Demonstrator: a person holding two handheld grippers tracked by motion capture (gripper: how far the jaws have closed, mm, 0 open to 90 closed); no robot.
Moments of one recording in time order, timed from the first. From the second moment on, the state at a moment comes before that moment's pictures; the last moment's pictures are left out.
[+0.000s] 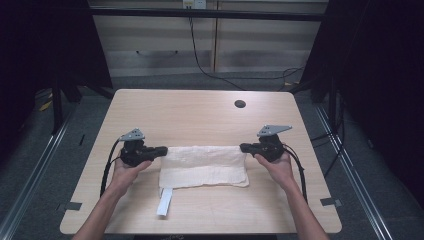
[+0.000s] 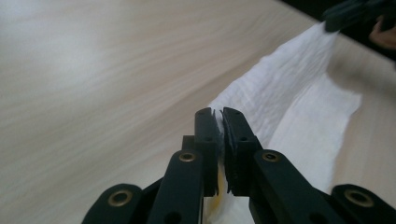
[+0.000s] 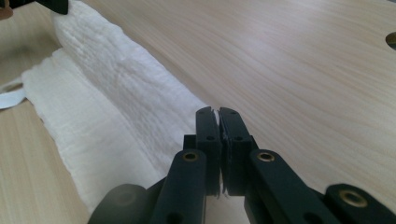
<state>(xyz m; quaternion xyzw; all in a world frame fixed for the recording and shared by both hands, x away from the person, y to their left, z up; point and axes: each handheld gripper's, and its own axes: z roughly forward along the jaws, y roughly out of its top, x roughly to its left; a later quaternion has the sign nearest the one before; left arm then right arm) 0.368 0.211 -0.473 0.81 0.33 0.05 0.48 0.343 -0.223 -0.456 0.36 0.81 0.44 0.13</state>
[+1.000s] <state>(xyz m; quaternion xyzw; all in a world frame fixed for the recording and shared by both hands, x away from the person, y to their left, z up) 0.366 0.209 -0.479 0.80 0.36 0.05 0.48 0.272 -0.206 -0.464 0.27 0.86 0.43 0.09</state>
